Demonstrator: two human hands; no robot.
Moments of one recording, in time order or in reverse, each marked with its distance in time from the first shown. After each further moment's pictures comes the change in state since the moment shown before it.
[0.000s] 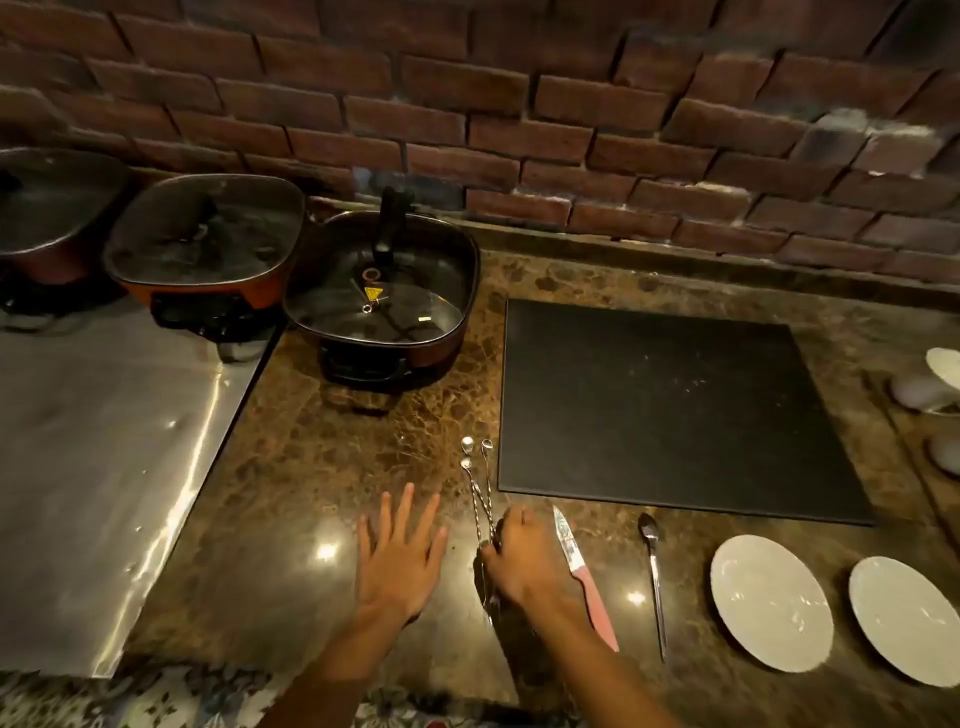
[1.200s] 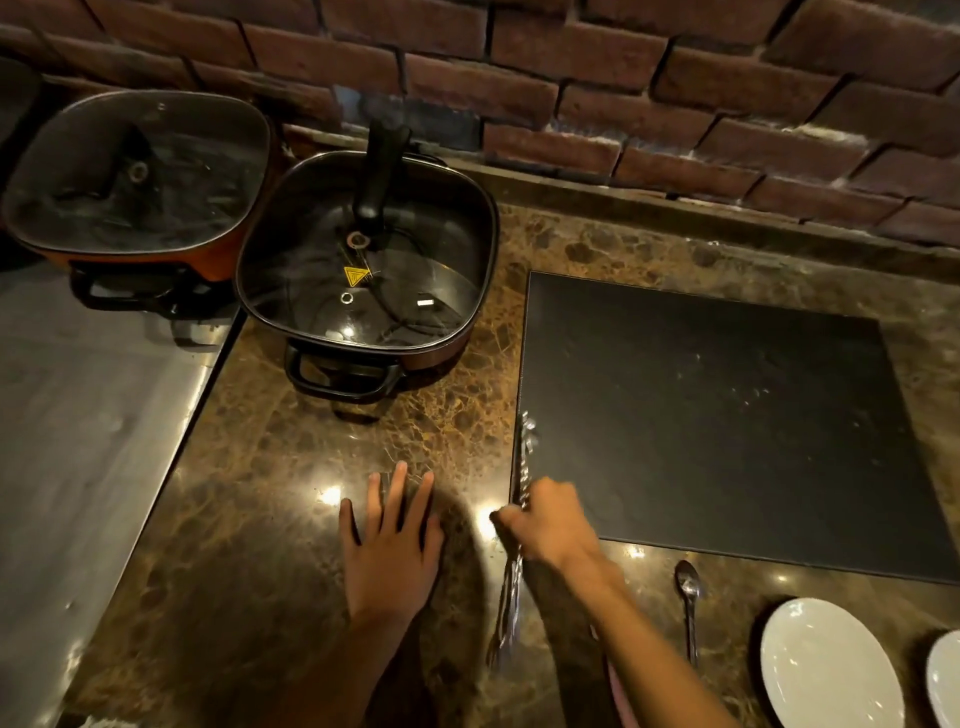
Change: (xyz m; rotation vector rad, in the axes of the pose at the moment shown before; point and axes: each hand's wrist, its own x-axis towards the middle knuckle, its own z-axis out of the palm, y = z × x) left_hand 0.069 -0.007 0.014 0.055 0.227 -0.073; right_hand 0.116 0.004 -0.046 0.129 -0.145 0.103
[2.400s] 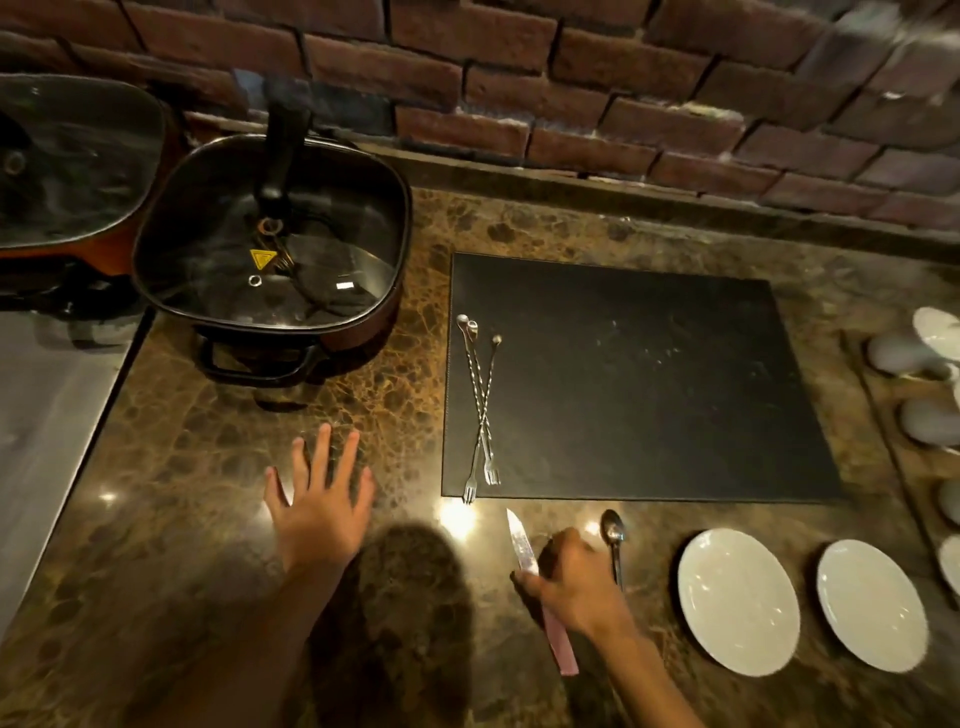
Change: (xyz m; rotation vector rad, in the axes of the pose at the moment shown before) left_hand 0.024 0.002 -0.008 -0.006 0.029 -0.047; right_hand -0.082 0.130 0.012 0.045 0.103 0.110
